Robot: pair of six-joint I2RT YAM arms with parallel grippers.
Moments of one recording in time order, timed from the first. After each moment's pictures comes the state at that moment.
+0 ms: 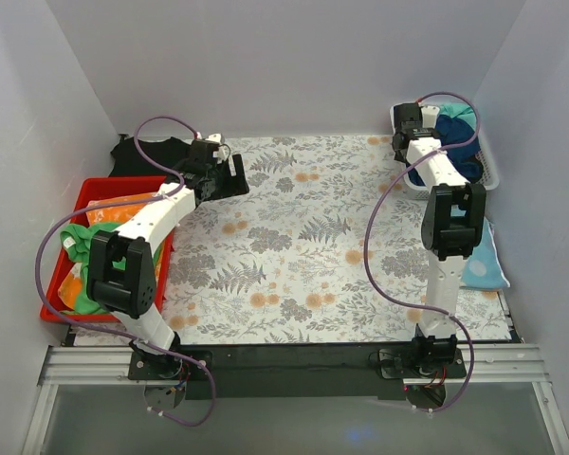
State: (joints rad) left arm -0.29 1.68 1.31 -0.36 0.03 -0.40; right arm 0.10 2.18 1.92 -0.61 0.59 0.31
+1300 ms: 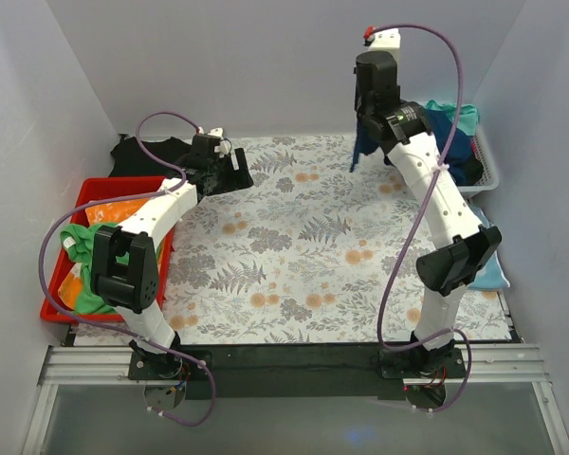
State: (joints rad) left arm -0.29 1.72 1.36 -0.34 0.08 -0.42; right arm 0.44 1.89 2.23 -0.66 0.62 0.13
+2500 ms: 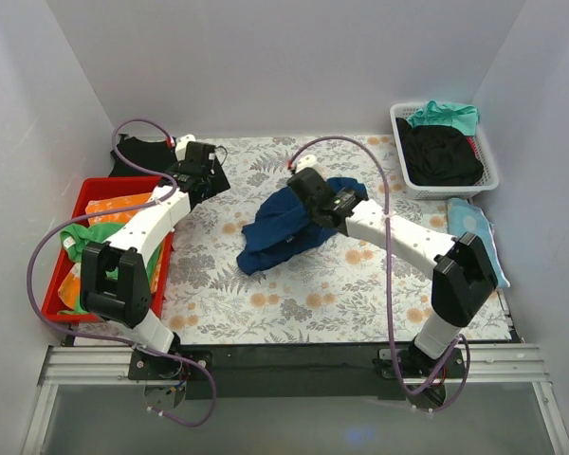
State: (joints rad) left arm -0.29 1.60 1.29 -0.48 -0.43 -0.60; right arm 0.89 1.67 1.39 -0.57 0.58 0.08
